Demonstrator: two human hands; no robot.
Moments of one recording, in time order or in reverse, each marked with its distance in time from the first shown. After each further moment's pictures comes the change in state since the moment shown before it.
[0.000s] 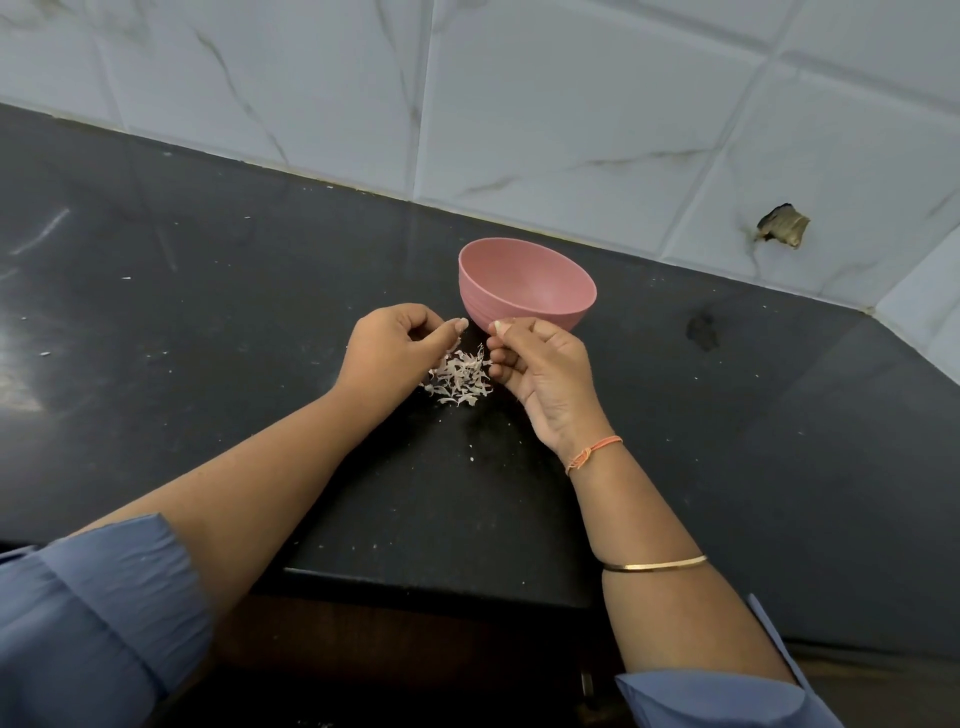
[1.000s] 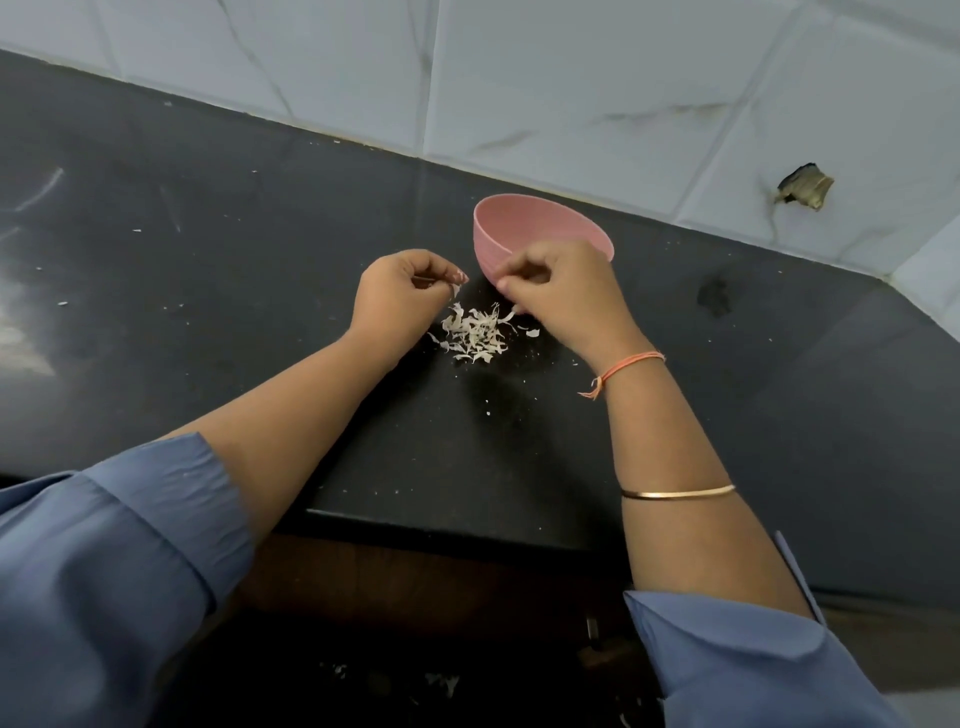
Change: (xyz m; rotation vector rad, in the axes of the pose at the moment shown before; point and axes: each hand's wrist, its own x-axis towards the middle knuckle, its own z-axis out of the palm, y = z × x) left_hand 0.009 -0.008 -0.001 -0.109 0.037 -0.044; right_hand 0.012 -0.030 0.004 -1.062 -0.077 -0.366
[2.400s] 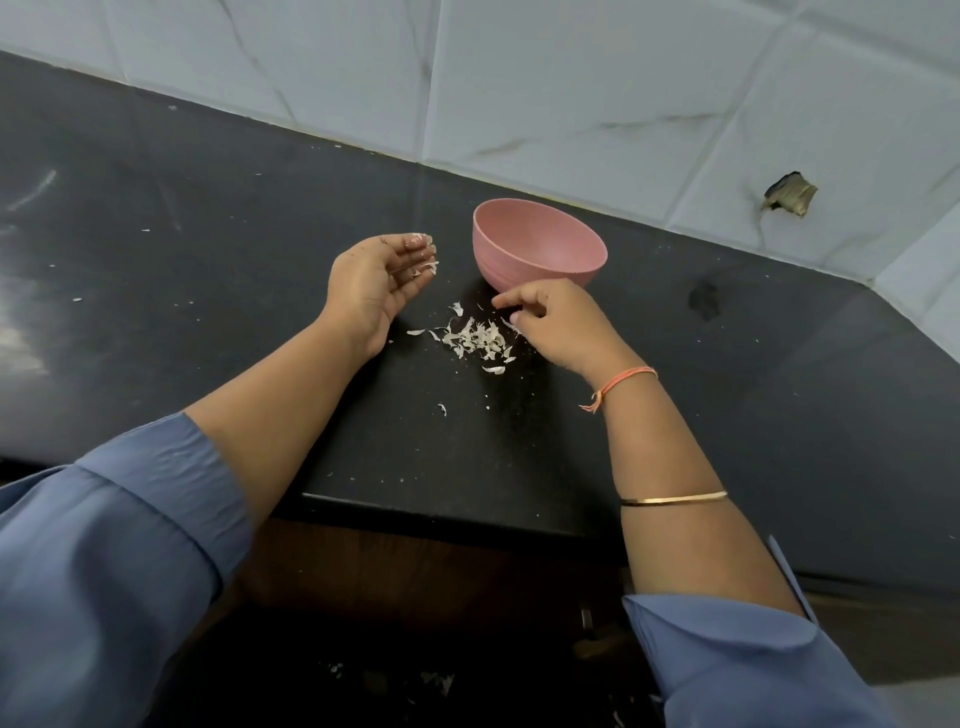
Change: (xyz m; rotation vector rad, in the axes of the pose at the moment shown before) left_hand 0.008 0.009 -0.017 -0.834 0.081 -0.346; right_hand -0.013 0.009 0.001 -0.080 -0.216 0.141
